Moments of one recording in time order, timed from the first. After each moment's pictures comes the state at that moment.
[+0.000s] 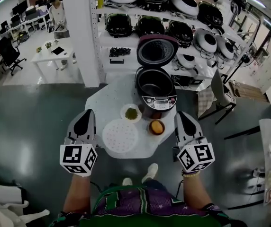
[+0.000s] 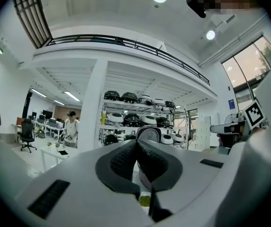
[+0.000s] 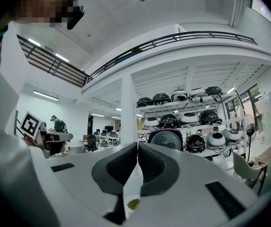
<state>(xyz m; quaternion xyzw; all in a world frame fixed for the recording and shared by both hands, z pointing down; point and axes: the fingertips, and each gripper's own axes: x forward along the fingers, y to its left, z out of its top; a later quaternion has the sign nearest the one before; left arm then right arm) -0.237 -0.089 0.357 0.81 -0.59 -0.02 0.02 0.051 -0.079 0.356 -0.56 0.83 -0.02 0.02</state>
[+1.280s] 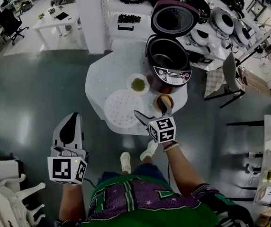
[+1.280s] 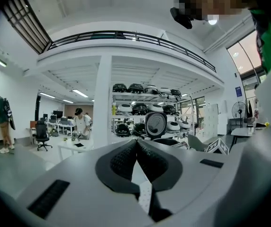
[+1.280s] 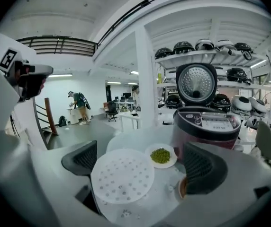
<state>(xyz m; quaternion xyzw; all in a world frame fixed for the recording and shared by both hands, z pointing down) -0.285 -0.012 0.422 0.77 -0.63 0.04 0.04 -0.061 -0.123 0.623 -0.44 0.87 -0.13 -0.18</state>
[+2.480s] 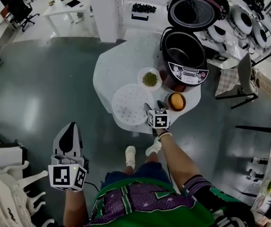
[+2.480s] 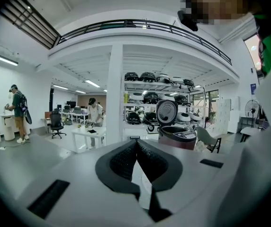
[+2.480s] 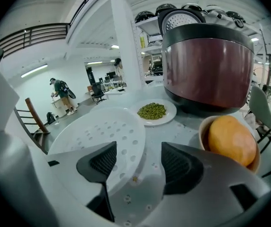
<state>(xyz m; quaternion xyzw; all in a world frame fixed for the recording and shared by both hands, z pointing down) -0.318 0.009 0.475 0.72 -0.68 0.08 0.10 -0.058 -0.166 0.805 -0.48 0.79 -0.26 -0.28</state>
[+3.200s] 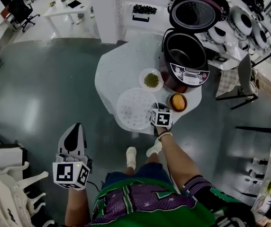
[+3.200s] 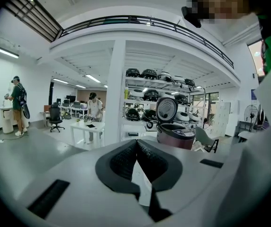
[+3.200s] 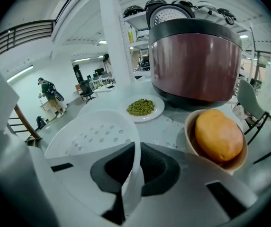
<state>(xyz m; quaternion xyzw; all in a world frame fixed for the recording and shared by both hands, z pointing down) -0.322 0.009 0.498 0.72 -0.67 0.08 0.13 -0.040 -0.169 0.807 -0.52 0.75 -0.29 -0.29</state>
